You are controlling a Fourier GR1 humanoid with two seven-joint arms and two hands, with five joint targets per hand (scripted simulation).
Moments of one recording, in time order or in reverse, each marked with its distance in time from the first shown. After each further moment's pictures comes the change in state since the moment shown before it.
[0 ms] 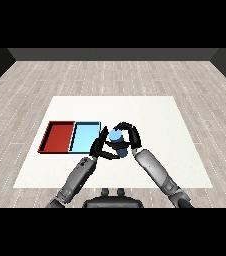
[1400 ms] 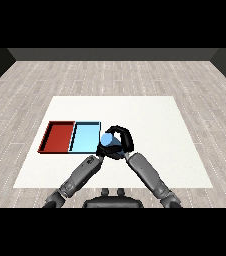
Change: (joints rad) left arm -0.117 0.019 -0.173 0.106 0.147 0.165 -0.063; right arm 0.038 0.137 0.007 0.004 -0.058 0.002 -0.069
